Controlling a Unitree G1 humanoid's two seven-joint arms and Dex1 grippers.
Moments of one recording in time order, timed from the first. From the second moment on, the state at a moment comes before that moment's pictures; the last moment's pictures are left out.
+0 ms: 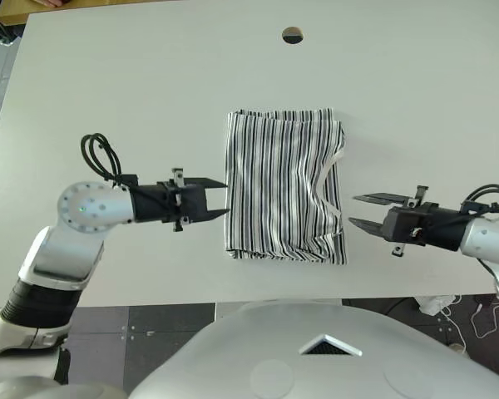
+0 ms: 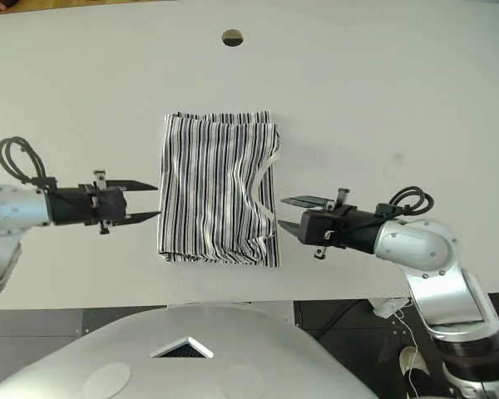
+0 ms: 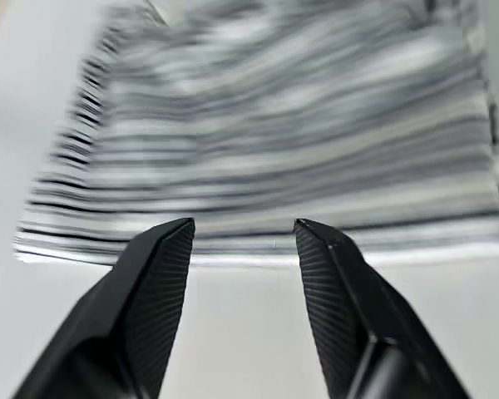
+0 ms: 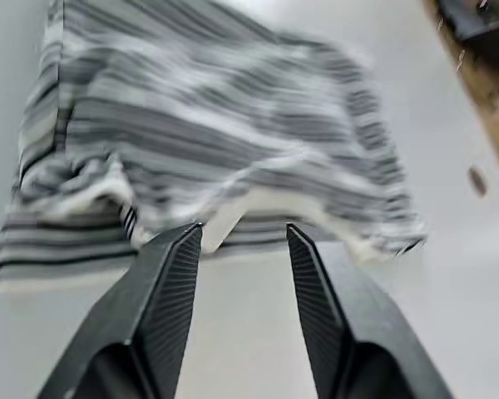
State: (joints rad) left arm 0.17 0.90 -0.17 -0.33 0.03 -0.04 -1.00; right arm 0.37 -0.90 0.07 -0.62 -0.04 0.08 0.92
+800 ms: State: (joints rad) left arm 0.28 0.89 -0.26 -0.33 0.20 -0.22 -0.87; right arm 0.33 -0.82 0.39 -0.60 -0.41 -0.04 0.86
